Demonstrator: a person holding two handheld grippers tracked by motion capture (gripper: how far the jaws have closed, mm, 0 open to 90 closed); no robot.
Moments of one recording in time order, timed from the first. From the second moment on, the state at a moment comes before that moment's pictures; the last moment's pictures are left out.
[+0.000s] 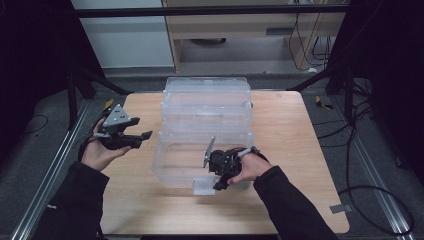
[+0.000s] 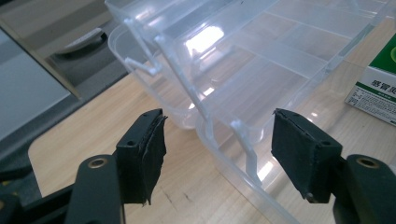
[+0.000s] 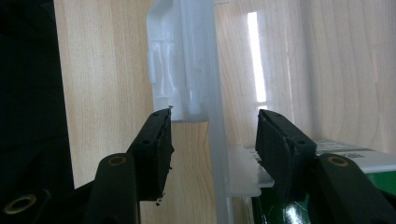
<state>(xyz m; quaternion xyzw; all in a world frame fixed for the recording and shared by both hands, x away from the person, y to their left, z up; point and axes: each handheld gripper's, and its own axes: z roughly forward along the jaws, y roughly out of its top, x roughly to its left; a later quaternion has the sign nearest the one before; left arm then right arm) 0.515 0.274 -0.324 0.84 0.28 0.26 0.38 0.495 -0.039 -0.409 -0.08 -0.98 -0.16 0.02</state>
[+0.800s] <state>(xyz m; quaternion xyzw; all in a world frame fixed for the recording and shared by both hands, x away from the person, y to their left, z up) 0.553 0.229 -0.284 0.88 0.17 0.26 0.35 0.494 -0.039 -0.409 -0.07 -0.98 -0.16 0.01</state>
